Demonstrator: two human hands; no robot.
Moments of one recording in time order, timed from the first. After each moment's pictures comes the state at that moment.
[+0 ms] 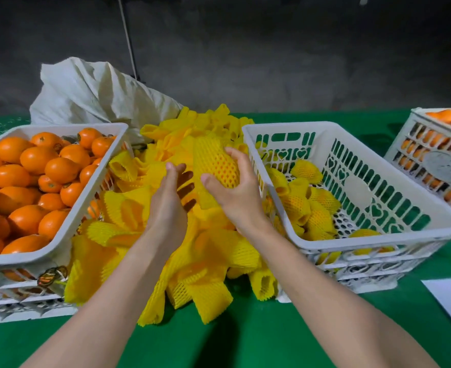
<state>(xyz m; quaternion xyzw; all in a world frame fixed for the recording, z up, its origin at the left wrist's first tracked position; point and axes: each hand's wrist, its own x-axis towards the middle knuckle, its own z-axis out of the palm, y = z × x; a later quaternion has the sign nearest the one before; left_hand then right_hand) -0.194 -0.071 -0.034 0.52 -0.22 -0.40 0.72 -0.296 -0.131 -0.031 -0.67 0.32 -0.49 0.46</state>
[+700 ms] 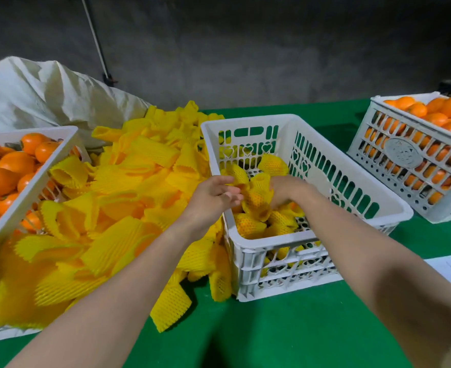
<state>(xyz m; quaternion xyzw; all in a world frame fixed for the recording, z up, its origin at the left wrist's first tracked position) -0.305 -0.134 -0.046 0.58 -0.47 -0.43 0.51 -0.451 -0.276 -0.061 -0.81 0.55 0.15 0.09</state>
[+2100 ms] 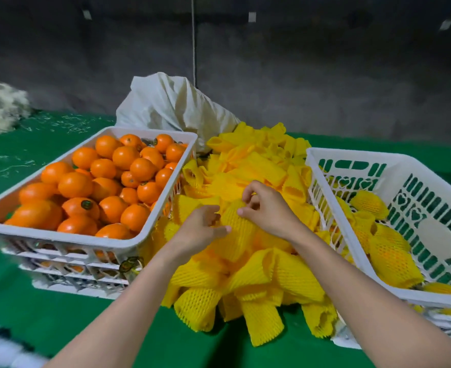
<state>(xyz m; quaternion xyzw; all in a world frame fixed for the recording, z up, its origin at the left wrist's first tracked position) -0.110 -0.021 -0.055 0.73 -0.39 -0.35 0.45 -0.232 -0.130 -0.031 -0.87 0.28 -0.23 0.34</state>
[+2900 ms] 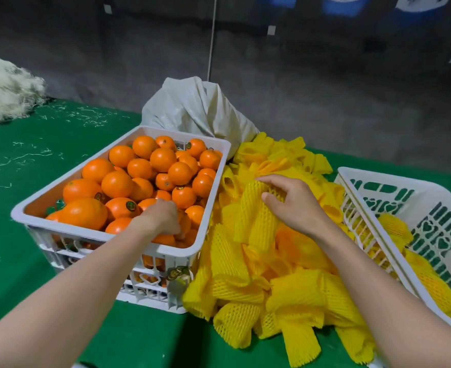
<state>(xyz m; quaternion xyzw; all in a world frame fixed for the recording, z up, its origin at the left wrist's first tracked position) 0.066 0.013 -0.067 0.89 -0.44 -0.14 0.00 -0.167 -0.097 0.007 -0.90 0.25 -0.28 0.23</state>
